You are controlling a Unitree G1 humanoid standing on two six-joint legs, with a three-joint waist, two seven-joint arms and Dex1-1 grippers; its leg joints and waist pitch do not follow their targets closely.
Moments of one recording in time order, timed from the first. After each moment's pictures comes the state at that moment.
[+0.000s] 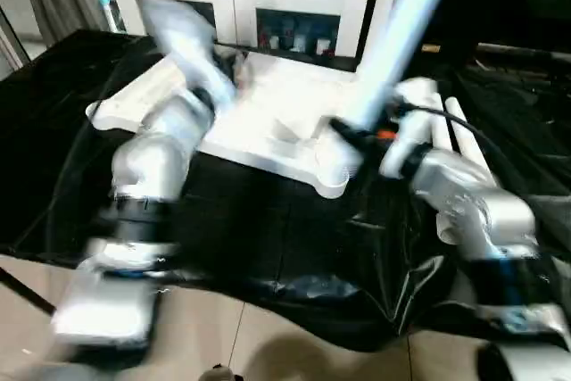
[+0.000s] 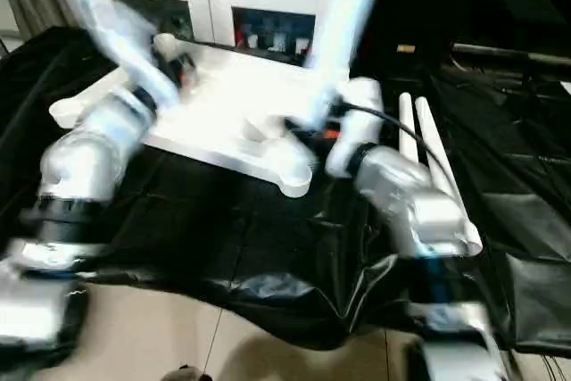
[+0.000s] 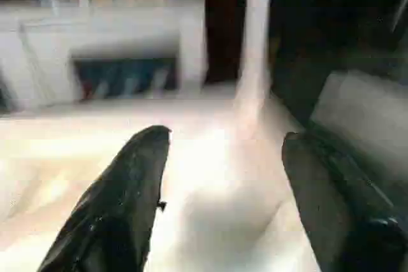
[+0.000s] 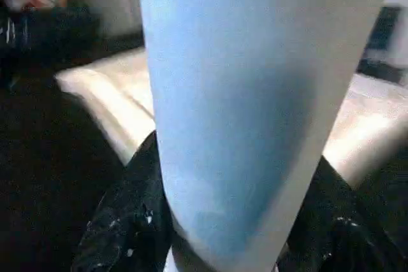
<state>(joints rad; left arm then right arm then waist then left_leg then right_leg) -0.82 0.34 -0.18 0.59 -0.20 0.24 -0.38 -0.53 -0.28 -0.05 0.17 0.32 0.49 0.50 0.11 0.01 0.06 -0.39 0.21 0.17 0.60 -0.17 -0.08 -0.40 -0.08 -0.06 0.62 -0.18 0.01</state>
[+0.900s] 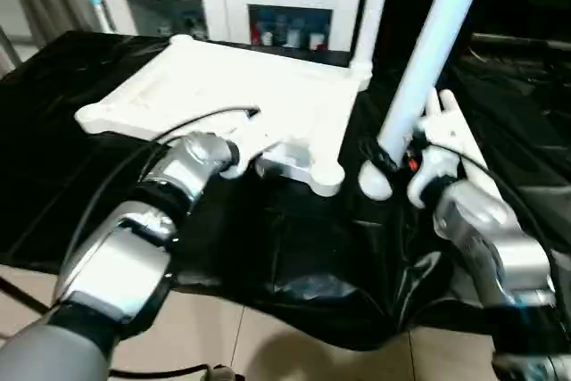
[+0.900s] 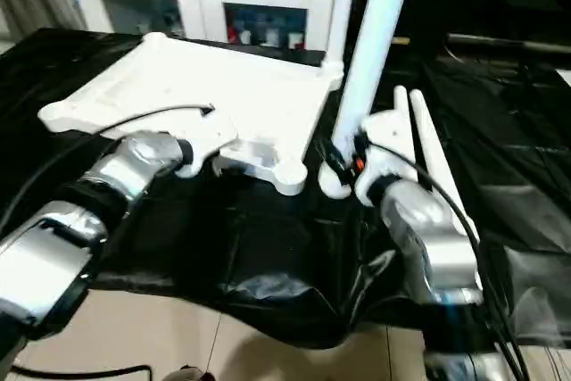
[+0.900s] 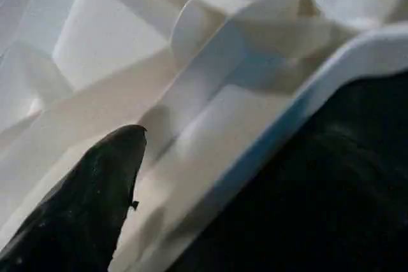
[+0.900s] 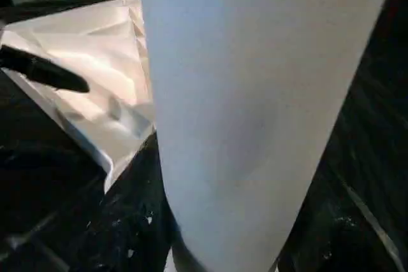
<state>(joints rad) -1.08 0.22 -0.43 1.28 0.18 -0.09 -0.60 -0.31 -0.29 -0.04 -0.07 0.24 0.51 0.38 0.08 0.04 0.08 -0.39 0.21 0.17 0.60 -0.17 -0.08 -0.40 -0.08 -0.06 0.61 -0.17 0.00</state>
